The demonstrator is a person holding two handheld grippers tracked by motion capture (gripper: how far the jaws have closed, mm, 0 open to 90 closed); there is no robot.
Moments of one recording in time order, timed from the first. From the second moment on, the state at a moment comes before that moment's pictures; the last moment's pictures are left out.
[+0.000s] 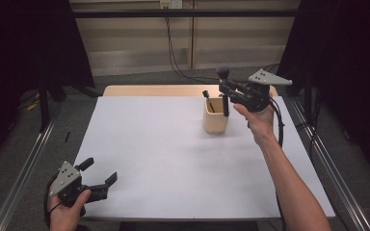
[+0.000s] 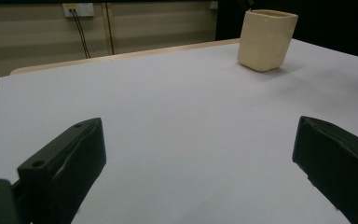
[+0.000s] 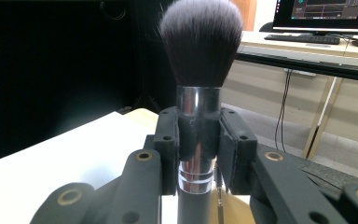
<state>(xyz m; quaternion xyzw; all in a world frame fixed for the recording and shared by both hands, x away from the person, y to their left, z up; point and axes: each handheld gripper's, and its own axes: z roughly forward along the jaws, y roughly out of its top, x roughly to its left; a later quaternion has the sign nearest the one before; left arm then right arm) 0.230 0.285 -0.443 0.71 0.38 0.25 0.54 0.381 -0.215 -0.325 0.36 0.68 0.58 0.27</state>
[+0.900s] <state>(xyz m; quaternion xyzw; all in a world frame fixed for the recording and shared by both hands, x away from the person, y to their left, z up) 0.231 0.287 -0.444 0.71 0.38 0.25 0.53 0.424 -0.212 -0.342 0.39 0.67 0.56 0.29</state>
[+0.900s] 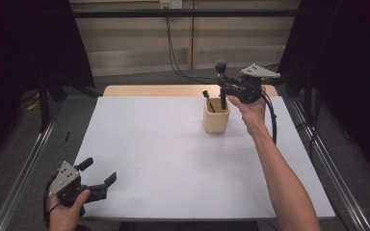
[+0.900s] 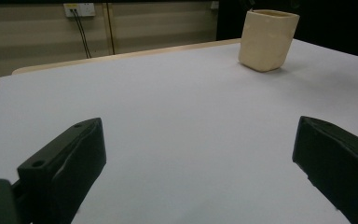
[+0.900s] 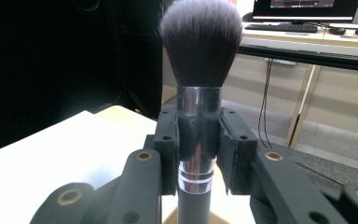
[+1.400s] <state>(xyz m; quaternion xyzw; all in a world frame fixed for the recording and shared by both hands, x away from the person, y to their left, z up) 0.230 0.288 -0.444 0.71 0.38 0.25 0.54 0.433 -0.211 -0.363 0.40 0.68 0.55 0.29</state>
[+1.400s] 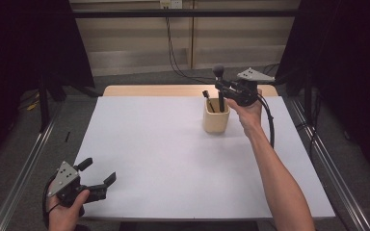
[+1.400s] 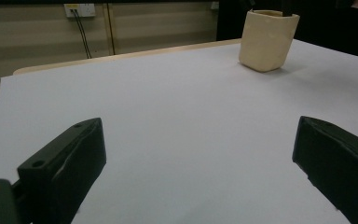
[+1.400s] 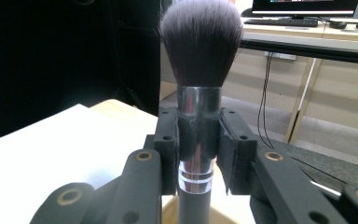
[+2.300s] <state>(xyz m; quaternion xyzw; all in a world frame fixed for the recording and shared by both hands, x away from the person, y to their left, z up) 0.231 0.287 -0.444 0.72 0.38 0.25 0.53 0.430 -0.218 -0.401 0.42 0.69 0.53 0.26</state>
